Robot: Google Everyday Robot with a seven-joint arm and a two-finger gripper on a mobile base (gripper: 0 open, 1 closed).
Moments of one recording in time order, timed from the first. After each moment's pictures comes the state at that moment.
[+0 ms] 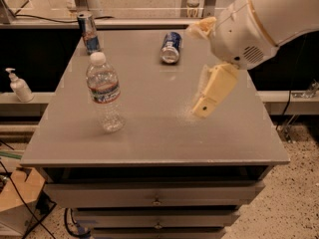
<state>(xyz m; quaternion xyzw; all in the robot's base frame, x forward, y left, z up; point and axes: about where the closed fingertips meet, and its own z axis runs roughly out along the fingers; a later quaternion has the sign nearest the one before) 0.465 -0.060 0.982 -0.67 0.65 0.13 0.33</state>
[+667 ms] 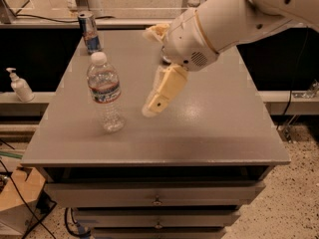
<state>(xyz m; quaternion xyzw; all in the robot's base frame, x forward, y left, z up) 0.494 0.019 0.966 -0.68 0.60 0.20 0.38</state>
